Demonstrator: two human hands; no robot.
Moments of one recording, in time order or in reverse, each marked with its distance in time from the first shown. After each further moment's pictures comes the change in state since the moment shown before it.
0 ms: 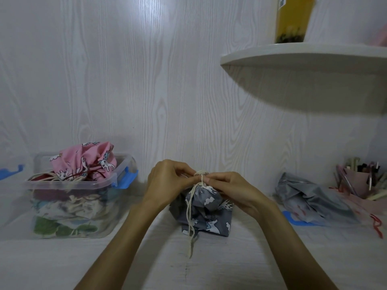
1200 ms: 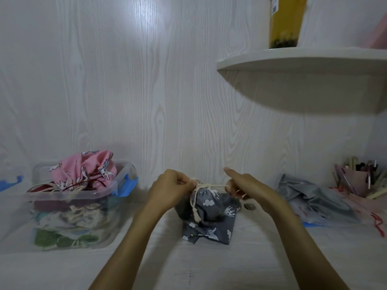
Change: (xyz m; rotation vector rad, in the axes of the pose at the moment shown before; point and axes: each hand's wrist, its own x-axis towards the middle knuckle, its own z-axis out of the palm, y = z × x) left_hand 0.005 -0.003 0.000 0.104 -0.160 -0.197; right_hand -0.003 -0.009 -0.027 -0.316 0.145 0.142
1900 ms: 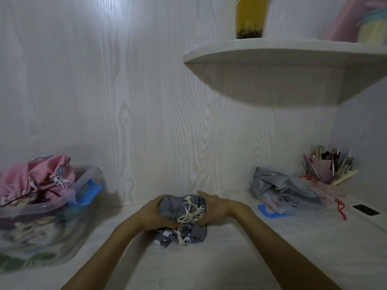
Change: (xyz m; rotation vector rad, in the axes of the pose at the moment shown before) left_hand 0.021 -0.045 0.055 0.085 -0.502 -0.170; right_hand 0.051 0.079 0.017 -0.545 -0.317 0.034
